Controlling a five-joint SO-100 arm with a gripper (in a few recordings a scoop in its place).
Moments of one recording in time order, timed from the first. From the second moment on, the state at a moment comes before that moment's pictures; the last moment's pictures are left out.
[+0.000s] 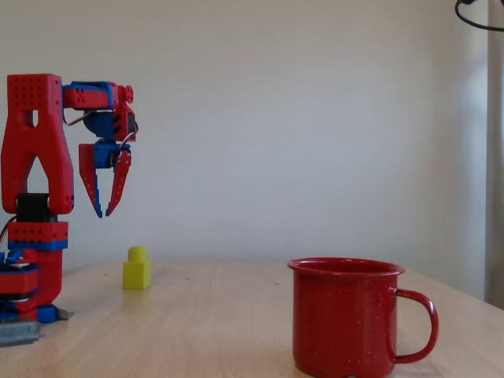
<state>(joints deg) -78.8 95.4 82.8 92.6 65.2</state>
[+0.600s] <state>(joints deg) -78.5 85.3 80.5 84.6 73.3</state>
